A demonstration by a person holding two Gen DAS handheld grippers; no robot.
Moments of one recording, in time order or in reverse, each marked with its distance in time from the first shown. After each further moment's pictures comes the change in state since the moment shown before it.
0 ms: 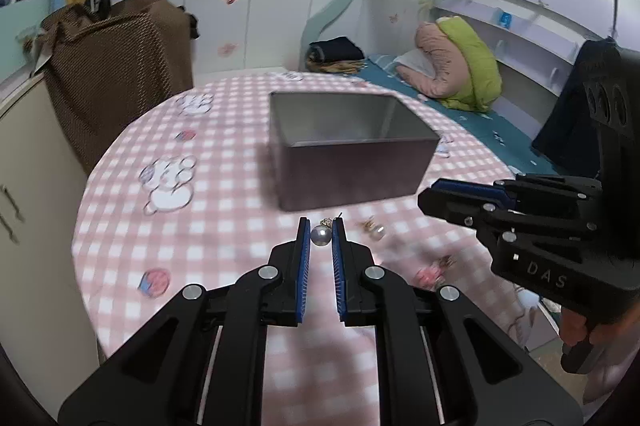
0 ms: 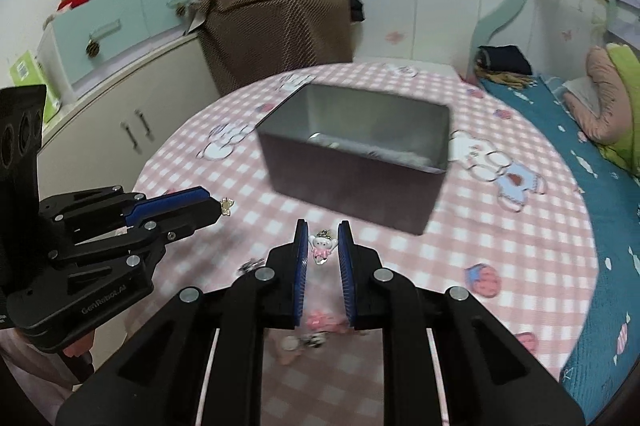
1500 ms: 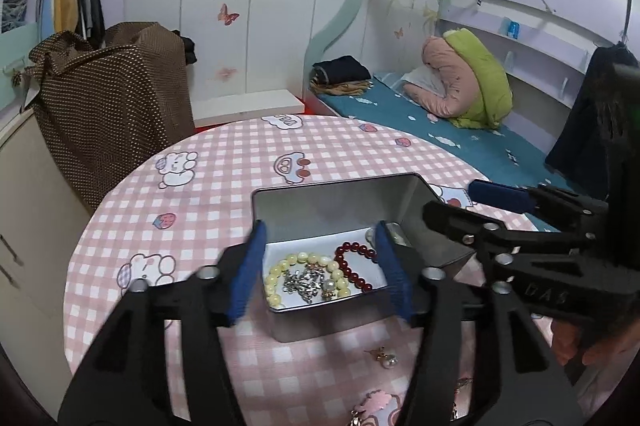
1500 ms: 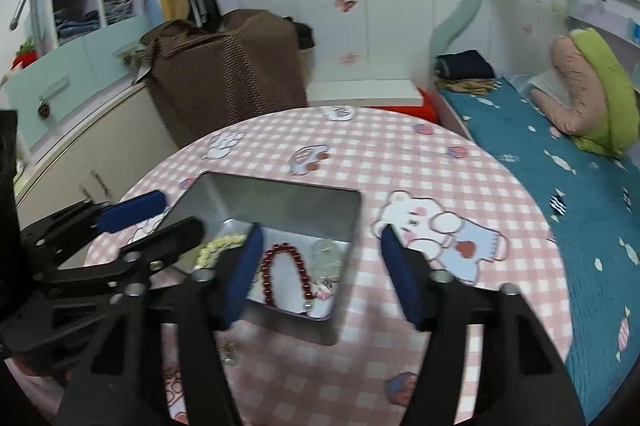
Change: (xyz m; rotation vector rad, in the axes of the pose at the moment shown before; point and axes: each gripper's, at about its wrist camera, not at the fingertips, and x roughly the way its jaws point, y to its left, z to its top) left arm 0.059 0.002 0.072 0.019 -0.057 0.049; right arm 0.030 -0.067 0.050 0.126 -0.071 -0.092
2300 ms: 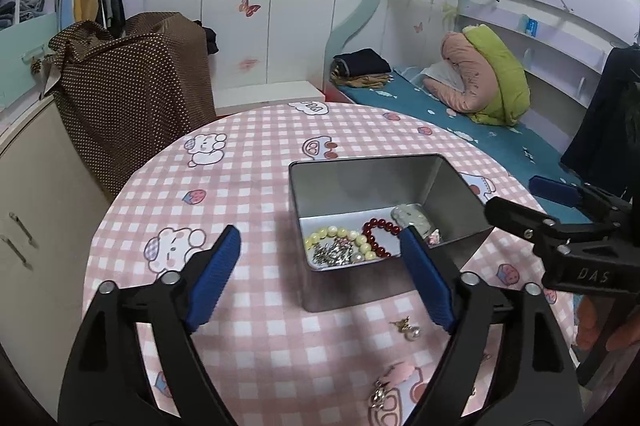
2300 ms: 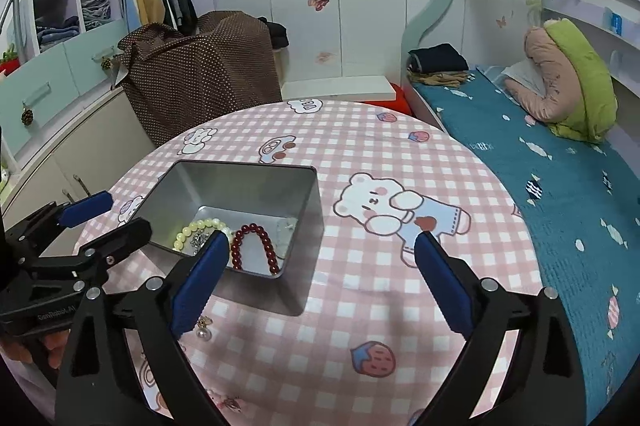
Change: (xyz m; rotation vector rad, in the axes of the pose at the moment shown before) left arm -0.014 0.013 -0.015 -0.025 0.030 0.062; right arm -0.018 -0.015 -0.016 0.033 0.010 -0.079
